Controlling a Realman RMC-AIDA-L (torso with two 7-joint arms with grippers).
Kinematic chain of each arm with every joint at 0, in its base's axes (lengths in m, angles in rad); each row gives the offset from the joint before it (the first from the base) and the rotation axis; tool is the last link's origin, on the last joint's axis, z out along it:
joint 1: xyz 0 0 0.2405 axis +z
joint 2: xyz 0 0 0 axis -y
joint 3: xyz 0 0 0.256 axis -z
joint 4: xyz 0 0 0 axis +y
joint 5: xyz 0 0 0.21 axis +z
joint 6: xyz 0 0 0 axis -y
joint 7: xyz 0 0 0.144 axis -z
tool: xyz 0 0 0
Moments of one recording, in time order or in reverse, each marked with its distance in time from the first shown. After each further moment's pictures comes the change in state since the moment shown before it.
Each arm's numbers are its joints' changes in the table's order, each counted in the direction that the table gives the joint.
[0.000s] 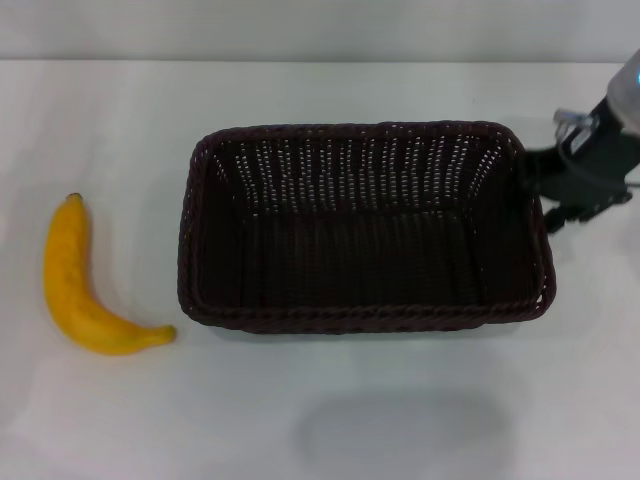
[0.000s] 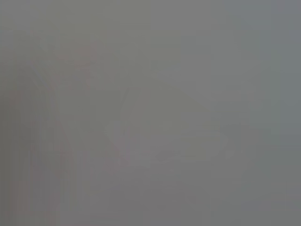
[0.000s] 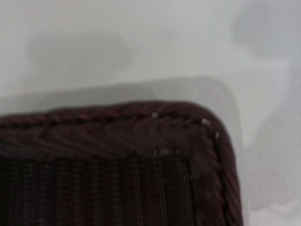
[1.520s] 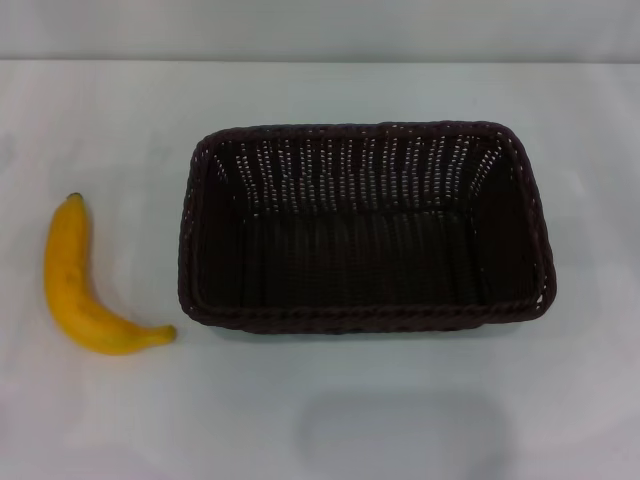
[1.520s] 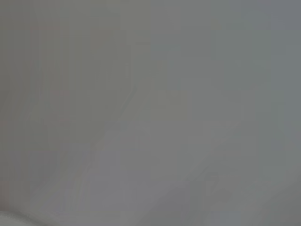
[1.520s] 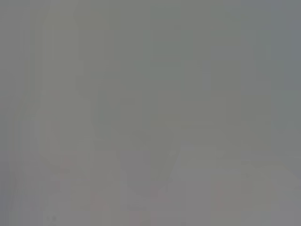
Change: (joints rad) left arm 0.088 0.078 -0.039 0.820 1.158 -0.236 1.603; right arm -0.414 0.003 -0.675 0.921 1.591 0.682 2.857
